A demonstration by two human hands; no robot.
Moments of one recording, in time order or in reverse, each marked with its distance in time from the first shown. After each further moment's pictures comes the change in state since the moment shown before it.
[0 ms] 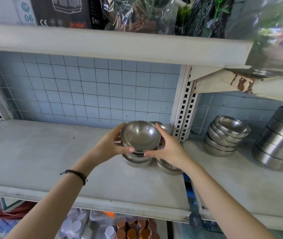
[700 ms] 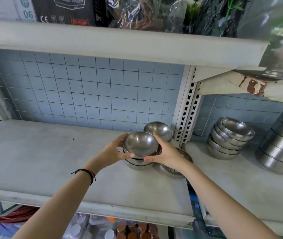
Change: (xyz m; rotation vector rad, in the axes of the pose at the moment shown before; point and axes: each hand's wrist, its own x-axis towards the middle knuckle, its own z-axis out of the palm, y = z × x) left_hand 0.026 -0.054 0.005 0.117 -0.029 -0.025; right_hand 0.033 0.038 0.018 -0.097 -0.133 0.077
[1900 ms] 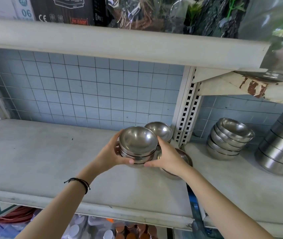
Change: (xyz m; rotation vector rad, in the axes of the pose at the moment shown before) left_hand -0.013 0.005 0.003 -0.282 0.000 0.032; right_hand -0.005 0.007 0.002 -0.040 0.089 -0.173
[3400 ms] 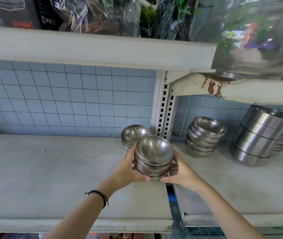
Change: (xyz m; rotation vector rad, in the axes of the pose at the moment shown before) left_hand 0.031 -0.008 0.115 0.128 -0.136 -0.003; right_hand -0.072 0.093 -0.053 0.252 0.063 0.172
